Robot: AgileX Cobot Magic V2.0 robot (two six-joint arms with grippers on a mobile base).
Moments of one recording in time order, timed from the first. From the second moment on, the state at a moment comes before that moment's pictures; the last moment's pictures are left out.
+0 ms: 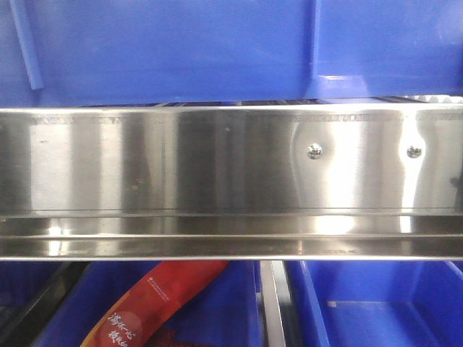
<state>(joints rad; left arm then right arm) 0.00 1.64 -1.89 -0.02 1.18 -0.02 0.29 1.67 -1.96 -0.09 1.28 0.18</state>
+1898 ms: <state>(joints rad) 0.00 1.23 -1.79 -0.07 1.31 -0.07 0.29 1.33 -1.87 -0.04 1.30 0.19</state>
